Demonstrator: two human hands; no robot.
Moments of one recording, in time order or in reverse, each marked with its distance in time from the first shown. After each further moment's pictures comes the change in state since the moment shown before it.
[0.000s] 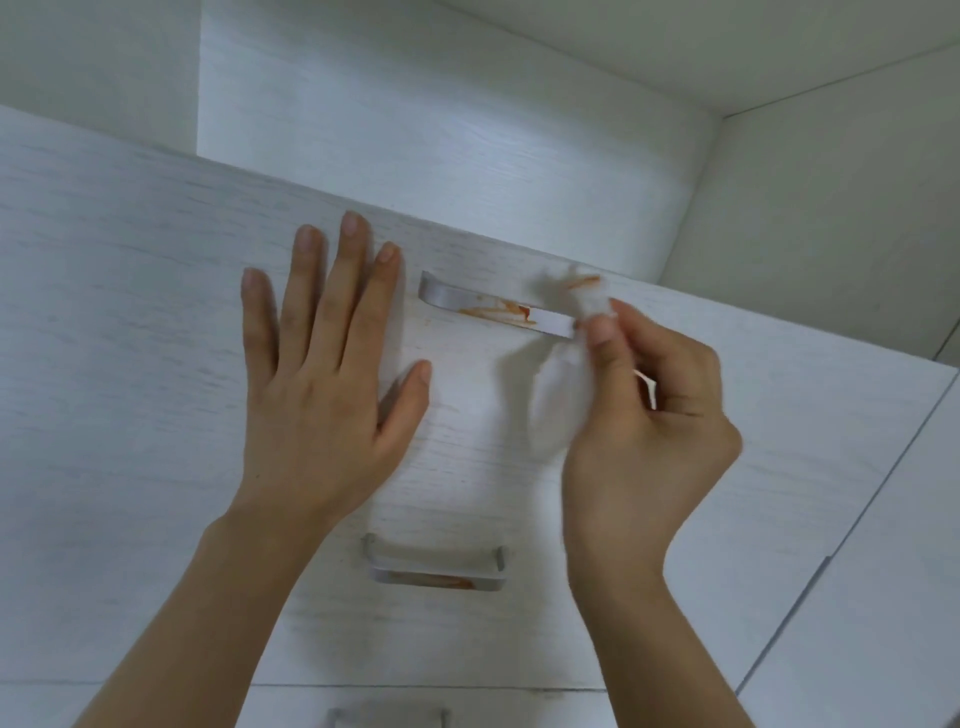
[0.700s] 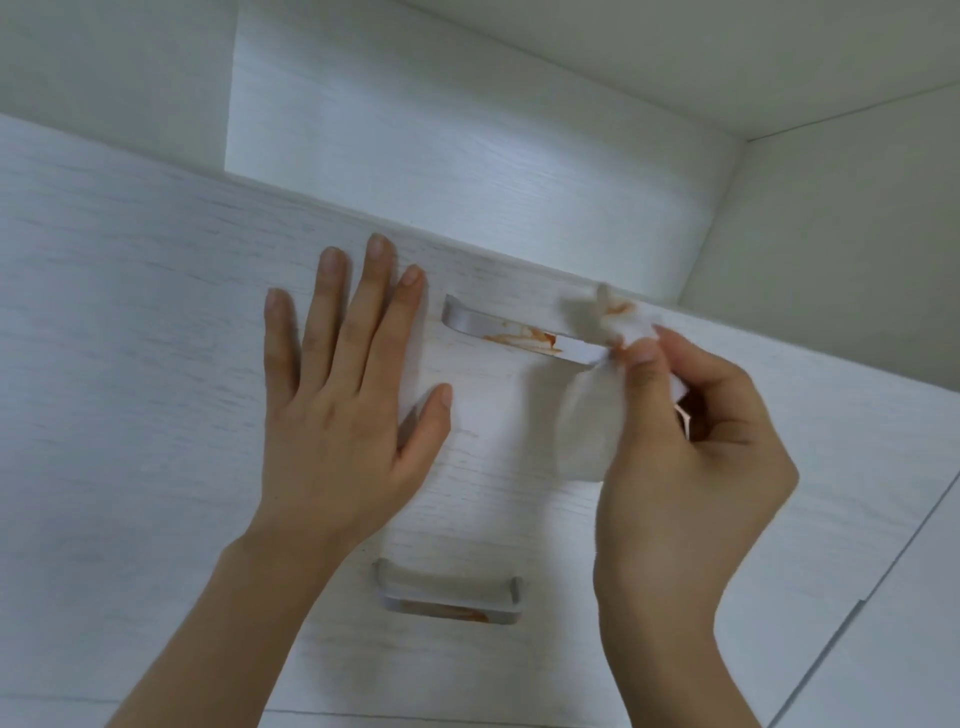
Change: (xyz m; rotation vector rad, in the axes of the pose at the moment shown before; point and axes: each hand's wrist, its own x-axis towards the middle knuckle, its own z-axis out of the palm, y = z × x) left_hand 0.000 0.001 0.002 -0.005 0.017 -0.016; right_hand 0.003 -0.010 -0.003 0.062 0.024 0.110
